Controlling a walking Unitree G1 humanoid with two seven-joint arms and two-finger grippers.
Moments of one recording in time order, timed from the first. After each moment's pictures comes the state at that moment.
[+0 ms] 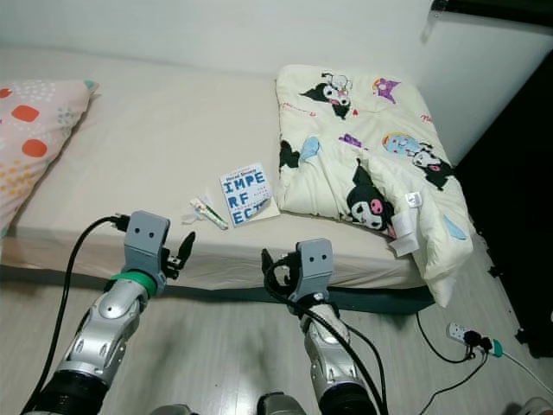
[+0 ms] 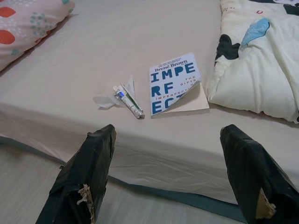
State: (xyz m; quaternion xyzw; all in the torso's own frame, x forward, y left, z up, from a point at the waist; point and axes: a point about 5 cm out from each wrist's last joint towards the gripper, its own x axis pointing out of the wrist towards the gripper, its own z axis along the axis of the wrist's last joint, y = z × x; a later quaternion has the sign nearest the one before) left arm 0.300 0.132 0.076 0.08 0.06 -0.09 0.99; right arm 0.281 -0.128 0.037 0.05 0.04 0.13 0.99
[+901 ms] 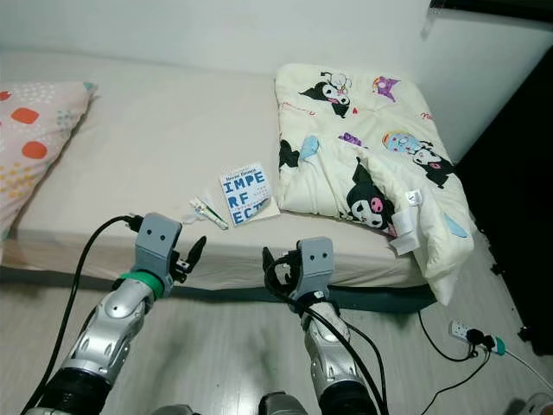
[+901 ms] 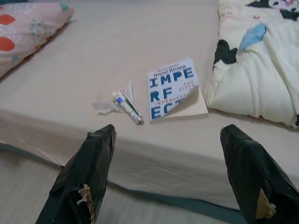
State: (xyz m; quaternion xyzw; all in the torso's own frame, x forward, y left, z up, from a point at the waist) left arm 0.303 0.119 0.077 0.09 0.06 -0.13 0.99; right arm 0.287 -0.128 0.044 0.05 0.03 0.12 0.99
